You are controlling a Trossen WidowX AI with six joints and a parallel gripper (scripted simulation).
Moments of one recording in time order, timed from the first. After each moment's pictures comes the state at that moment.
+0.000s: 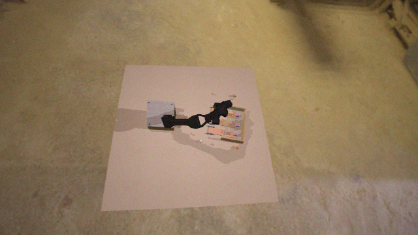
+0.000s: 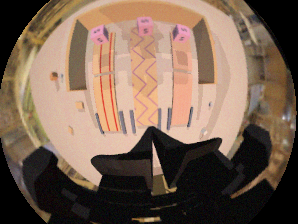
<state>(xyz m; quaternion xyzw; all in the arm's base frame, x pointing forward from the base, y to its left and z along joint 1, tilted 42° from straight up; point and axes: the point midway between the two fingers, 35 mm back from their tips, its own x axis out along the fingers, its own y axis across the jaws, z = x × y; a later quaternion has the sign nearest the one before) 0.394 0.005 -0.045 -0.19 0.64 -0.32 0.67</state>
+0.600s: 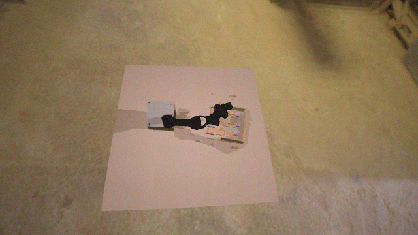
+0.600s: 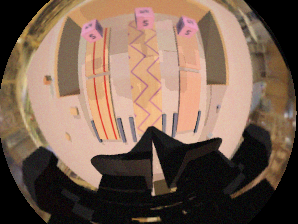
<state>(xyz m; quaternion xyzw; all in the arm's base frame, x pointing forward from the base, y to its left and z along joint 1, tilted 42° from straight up) 0.399 -0.013 -0.065 -0.18 0.64 -0.32 0.68</state>
